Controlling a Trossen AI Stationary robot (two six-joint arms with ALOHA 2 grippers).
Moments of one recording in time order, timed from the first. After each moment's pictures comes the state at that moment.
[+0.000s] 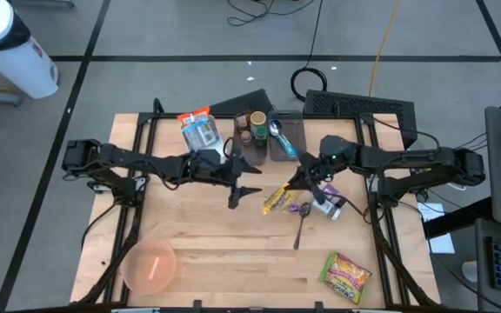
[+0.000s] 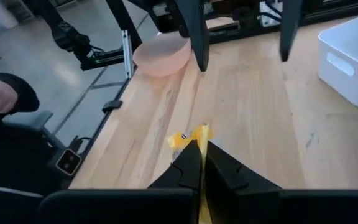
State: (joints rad) left arm 0.03 1.49 0.87 0.38 0.08 0.01; right arm -0.18 1.12 0.71 0.03 -0.52 0.14
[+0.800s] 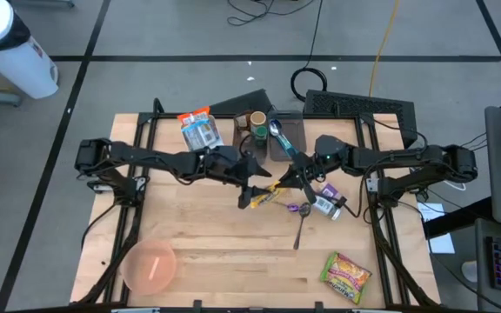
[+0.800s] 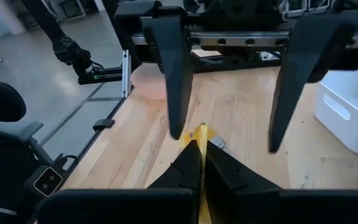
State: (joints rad) left arm 0.04 1.61 1.08 0.18 0.15 -0.08; right arm -0.18 1.23 0.71 0.25 -0.52 0.11
